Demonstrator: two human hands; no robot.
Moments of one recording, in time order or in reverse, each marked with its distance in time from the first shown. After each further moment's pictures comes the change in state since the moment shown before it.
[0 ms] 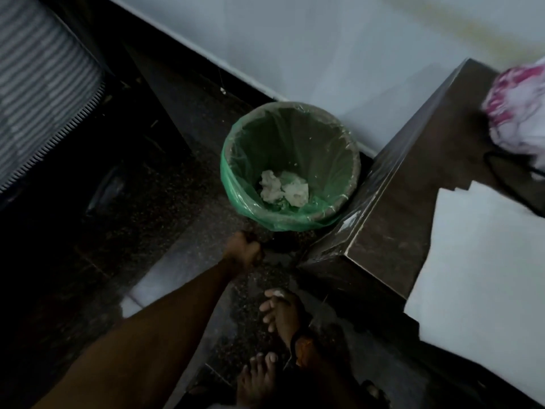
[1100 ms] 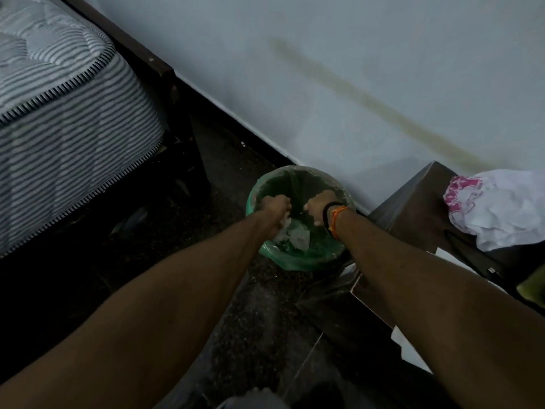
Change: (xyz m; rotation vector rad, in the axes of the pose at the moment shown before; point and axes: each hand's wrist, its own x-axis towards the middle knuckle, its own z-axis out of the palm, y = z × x) left_hand 0.012 0.189 -0.096 -0.814 -0.076 -0.266; right_hand -0.046 -0.331 -0.060 -0.379 0.298 -0.235
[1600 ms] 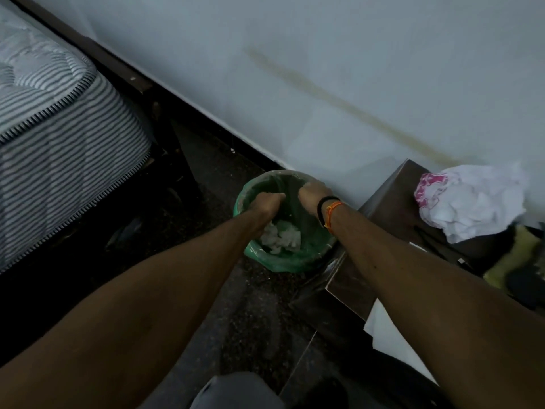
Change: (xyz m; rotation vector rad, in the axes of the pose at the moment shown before) left_hand -0.021 0.017 0.010 0.354 -0.073 0.141; right_hand -0.031 -0.018 -0.039 -0.186 0.019 -0.172
